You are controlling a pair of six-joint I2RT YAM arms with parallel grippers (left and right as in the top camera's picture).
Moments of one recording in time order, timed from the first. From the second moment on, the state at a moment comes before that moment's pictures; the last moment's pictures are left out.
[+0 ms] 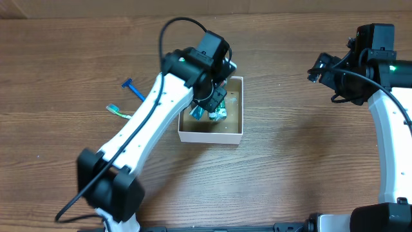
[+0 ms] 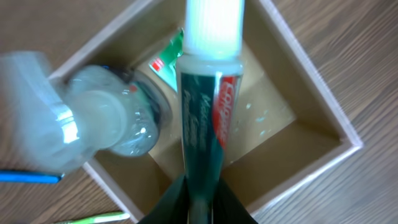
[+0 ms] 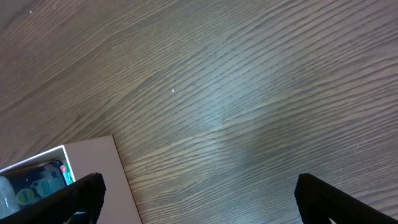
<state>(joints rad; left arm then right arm) -0.56 1.89 1.79 -1.19 0.03 0.13 -0.10 1.55 1.56 -1.11 -0.07 0.39</state>
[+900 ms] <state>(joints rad) -0.56 1.84 1.86 -1.26 -0.01 0.12 -0.10 1.55 1.56 -1.11 -0.07 0.39</state>
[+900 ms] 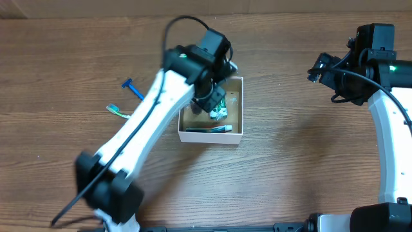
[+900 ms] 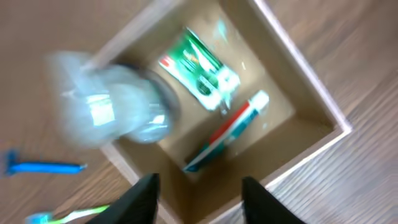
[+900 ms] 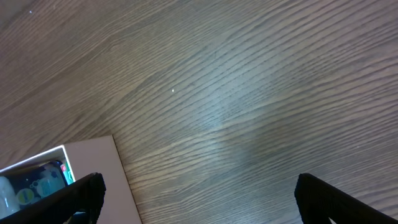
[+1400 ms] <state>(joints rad) -0.09 1.70 1.80 -1.38 -0.12 -0.46 -0.10 1.55 1.56 -1.11 -0.07 0.39</state>
